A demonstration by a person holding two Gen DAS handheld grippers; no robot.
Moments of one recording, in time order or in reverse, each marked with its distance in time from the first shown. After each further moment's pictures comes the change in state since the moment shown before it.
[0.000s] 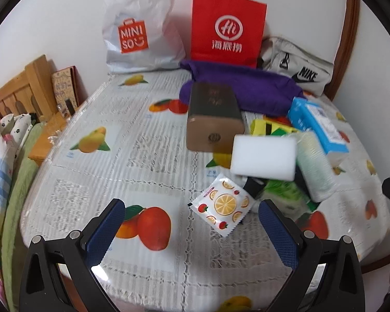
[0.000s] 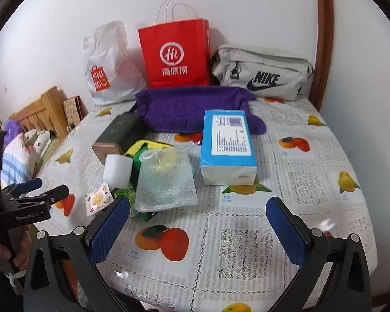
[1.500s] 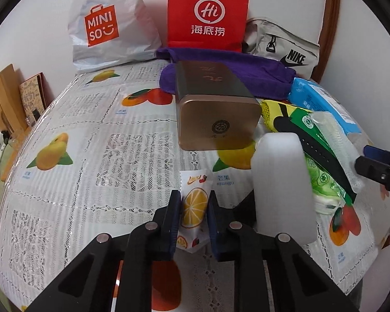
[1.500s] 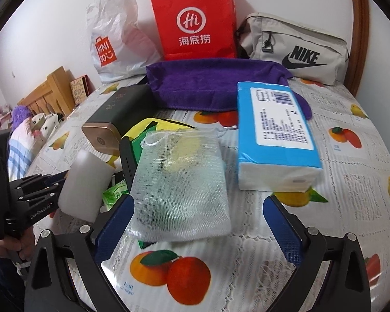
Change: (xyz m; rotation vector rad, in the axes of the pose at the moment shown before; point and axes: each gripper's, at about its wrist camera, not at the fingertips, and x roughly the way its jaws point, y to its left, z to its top) left arm 0.072 0.015 0.002 0.104 -0.011 -0.122; right arm 0.101 0.023 0.004 -0.046 0.092 0.095
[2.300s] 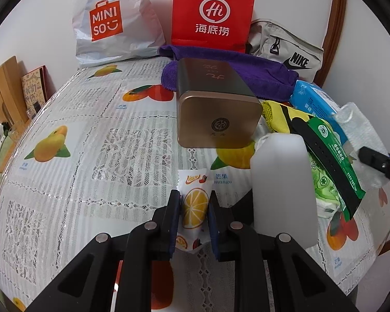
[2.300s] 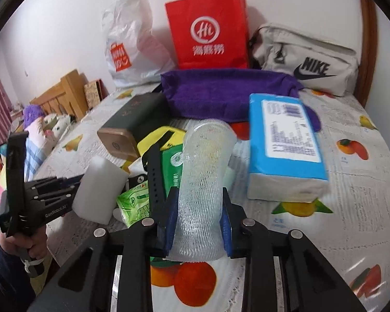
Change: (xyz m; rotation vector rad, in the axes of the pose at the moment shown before) left arm 0.001 -0.002 -0.003 -0.036 0.004 0.005; right arm -0.018 -0.003 0.000 -0.025 -0.065 0.065
